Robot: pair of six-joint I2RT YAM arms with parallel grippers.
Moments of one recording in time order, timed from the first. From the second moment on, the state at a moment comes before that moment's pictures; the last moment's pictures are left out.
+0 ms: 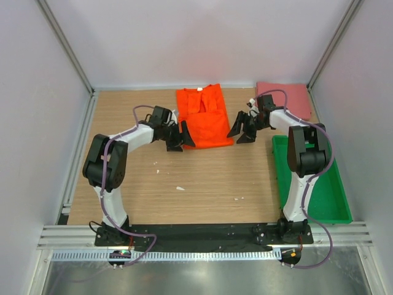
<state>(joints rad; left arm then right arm) -0.35 1.90 1.22 -0.33 0.49 -0.57 0.10 2.02 1.41 -0.55 -0.62 0.42</state>
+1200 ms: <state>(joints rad) -0.35 1.96 1.24 -0.12 0.47 -0.53 0.12 2.08 1.41 -0.47 -0.63 0.39</state>
